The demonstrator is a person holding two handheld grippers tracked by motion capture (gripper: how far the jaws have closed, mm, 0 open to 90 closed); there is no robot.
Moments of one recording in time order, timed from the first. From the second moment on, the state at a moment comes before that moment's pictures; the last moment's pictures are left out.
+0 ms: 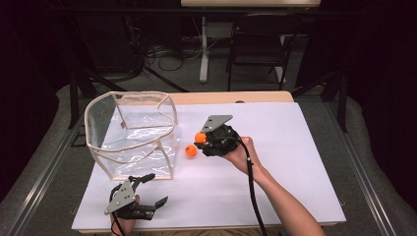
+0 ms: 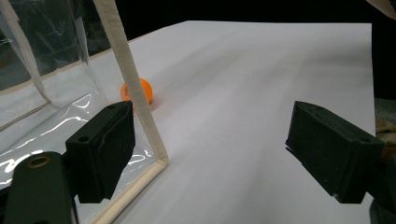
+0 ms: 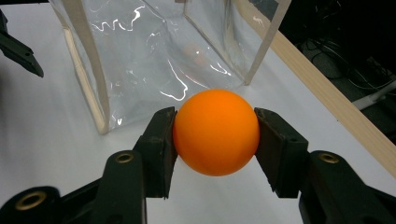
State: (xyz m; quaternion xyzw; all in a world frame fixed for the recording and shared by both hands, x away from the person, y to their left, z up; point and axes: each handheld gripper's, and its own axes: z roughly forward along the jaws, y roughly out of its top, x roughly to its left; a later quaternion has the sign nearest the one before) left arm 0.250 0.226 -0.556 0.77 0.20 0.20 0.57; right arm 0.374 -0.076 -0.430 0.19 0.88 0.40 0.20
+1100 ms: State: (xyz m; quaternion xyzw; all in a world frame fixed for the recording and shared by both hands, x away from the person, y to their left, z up) left arm 0.246 0.228 -0.556 0.77 0.21 0.21 0.56; right arm 0.390 -0.065 -0.410 0.19 0.88 0.40 0.20
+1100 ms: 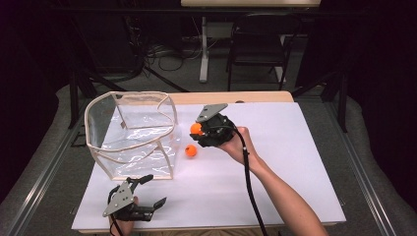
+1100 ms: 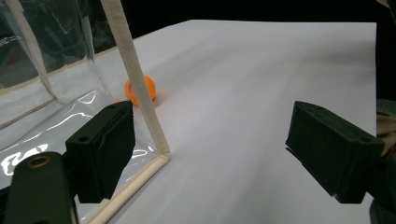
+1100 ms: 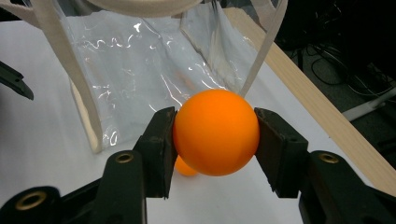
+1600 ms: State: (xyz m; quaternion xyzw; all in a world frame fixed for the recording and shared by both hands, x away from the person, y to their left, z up) left arm 0.247 0.228 -0.556 0.77 0.21 0.21 0.56; right arm 0.390 -0.056 -0.395 0.17 0.88 0.39 0.21
